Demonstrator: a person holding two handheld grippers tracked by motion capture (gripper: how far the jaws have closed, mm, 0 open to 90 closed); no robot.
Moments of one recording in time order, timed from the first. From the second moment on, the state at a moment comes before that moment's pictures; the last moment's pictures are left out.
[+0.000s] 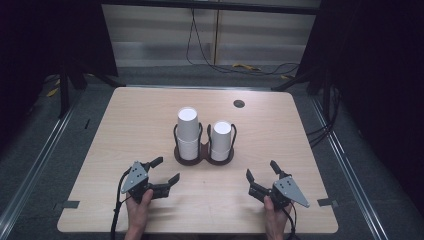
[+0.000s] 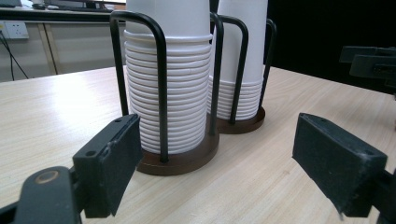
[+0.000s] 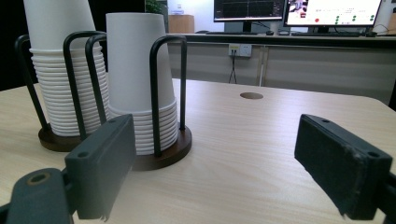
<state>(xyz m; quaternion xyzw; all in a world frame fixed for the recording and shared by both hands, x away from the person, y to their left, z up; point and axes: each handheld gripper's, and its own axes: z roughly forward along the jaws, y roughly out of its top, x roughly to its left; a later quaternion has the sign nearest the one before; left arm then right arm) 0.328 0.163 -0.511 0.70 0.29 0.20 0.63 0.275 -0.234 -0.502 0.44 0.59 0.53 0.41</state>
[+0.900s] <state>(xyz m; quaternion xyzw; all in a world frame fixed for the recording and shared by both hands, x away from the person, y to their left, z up) 0.337 0.165 -0.502 0.70 0.30 0.16 0.63 0.276 -0.231 -0.500 0.44 0.61 0.52 0.40</state>
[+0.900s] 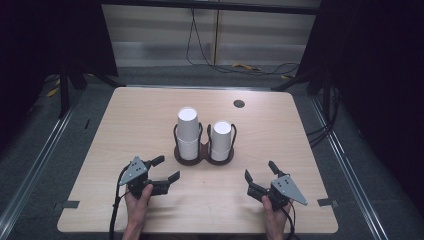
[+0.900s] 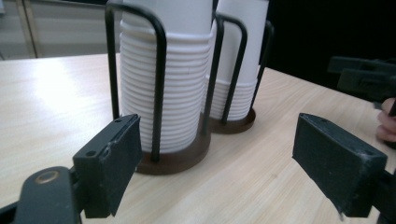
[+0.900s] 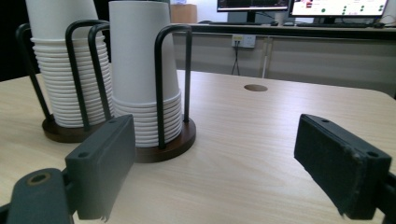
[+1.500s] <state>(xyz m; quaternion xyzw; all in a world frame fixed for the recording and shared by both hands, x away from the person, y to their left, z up) 0.349 0.157 -0.478 0.72 0.27 0.15 0.62 0.275 -0.231 -0.500 0.43 0.62 0.53 0.39</state>
